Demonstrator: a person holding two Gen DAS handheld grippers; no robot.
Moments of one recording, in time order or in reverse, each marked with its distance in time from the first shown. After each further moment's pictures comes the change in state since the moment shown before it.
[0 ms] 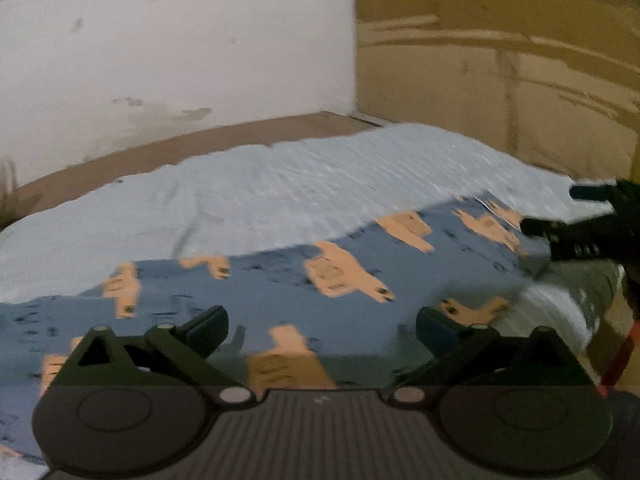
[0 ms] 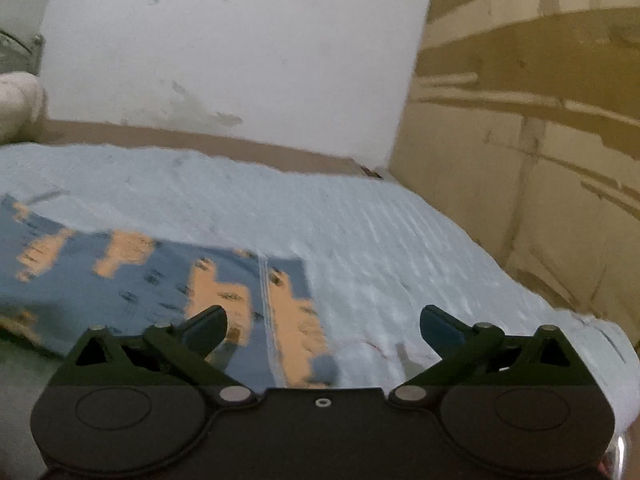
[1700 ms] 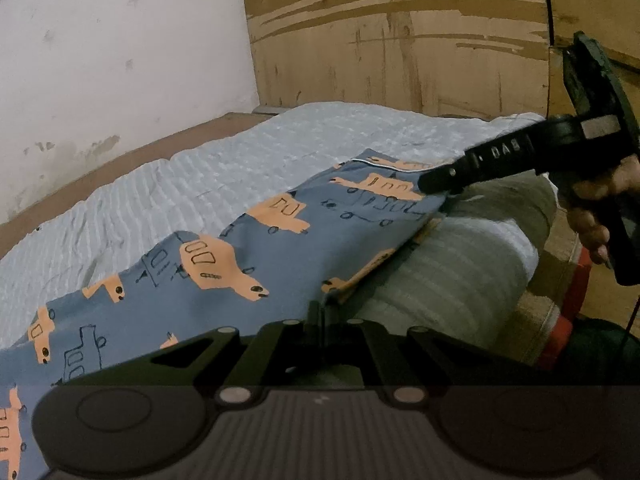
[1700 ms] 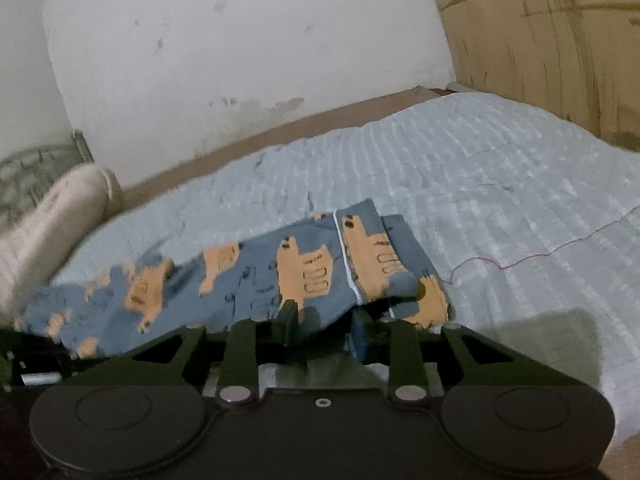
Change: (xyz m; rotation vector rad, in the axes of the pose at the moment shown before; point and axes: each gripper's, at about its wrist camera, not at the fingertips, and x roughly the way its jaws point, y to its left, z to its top) left arm 0.016 -0.057 -0.019 0.257 0.024 -0.202; right arm 0.000 -0.035 -0.008 0.410 0.153 0.384
